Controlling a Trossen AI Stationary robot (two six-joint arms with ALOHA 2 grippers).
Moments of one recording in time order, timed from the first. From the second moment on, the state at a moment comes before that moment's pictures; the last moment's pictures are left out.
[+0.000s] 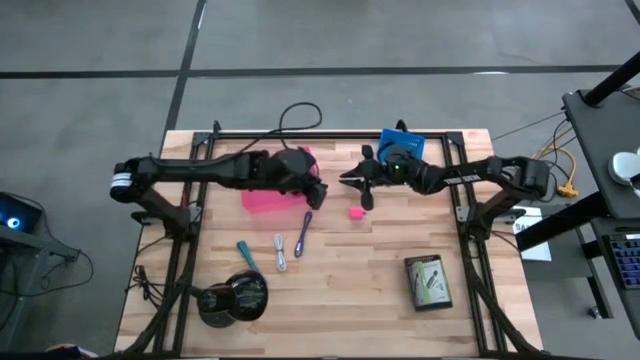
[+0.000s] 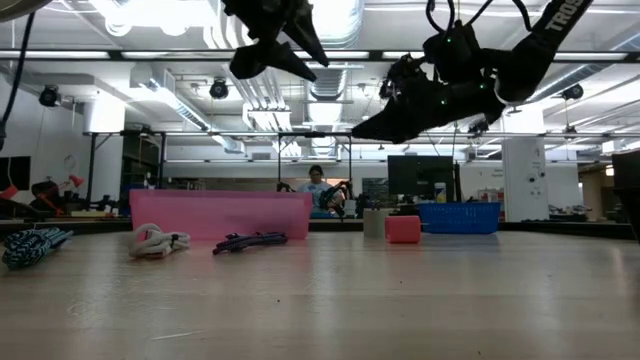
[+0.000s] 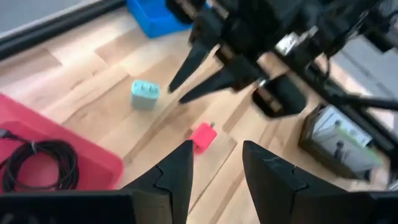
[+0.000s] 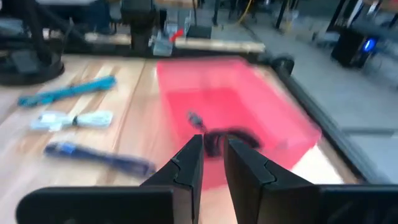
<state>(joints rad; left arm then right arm) 0.10 1.49 1.36 -0.52 -0.17 -0.65 -0.40 1.53 0.63 0.62 -0.31 -0.15</state>
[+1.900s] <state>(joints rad) 0.09 1.45 1.33 -0.53 -0.23 -0.09 -0.29 1.46 0.63 0.14 -0.31 -0.34</state>
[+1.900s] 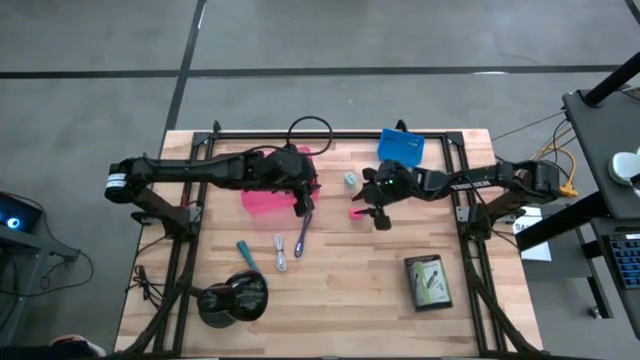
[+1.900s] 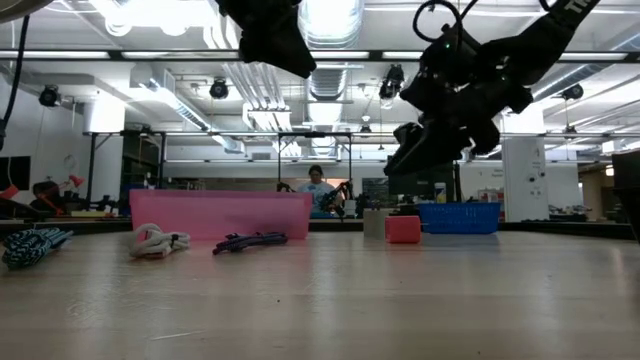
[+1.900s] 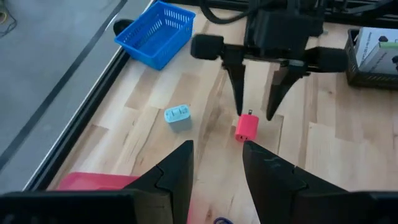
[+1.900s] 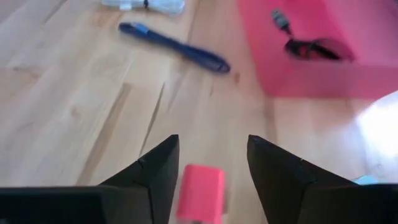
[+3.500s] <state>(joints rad) 0.09 1.45 1.32 -0.53 -0.25 -0.10 -0.28 1.64 0.63 0.14 -0.31 -0.36</state>
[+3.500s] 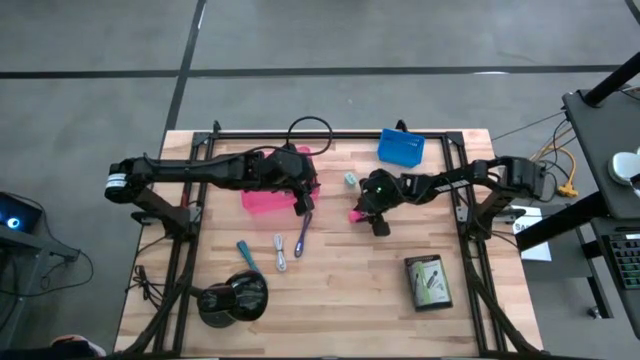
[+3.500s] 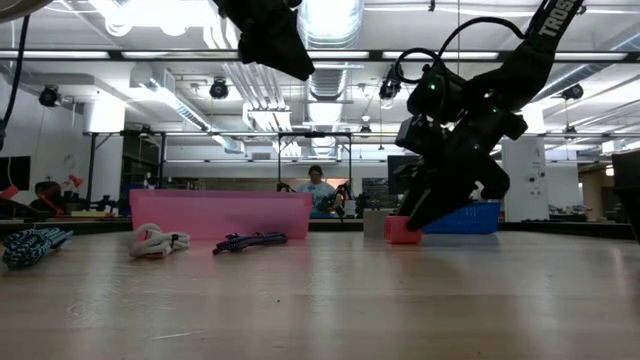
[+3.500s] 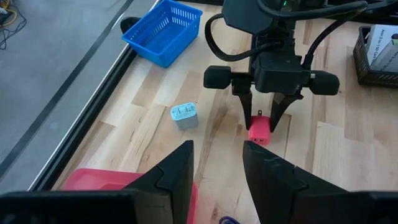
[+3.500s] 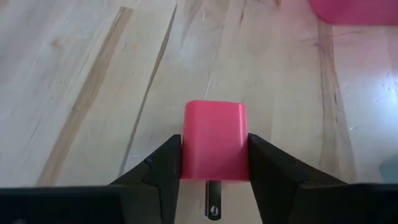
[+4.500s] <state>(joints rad) 0.09 1.44 1.32 -0.53 -0.25 -0.09 -0.36 1.12 0.75 -0.25 0.16 -0.25</state>
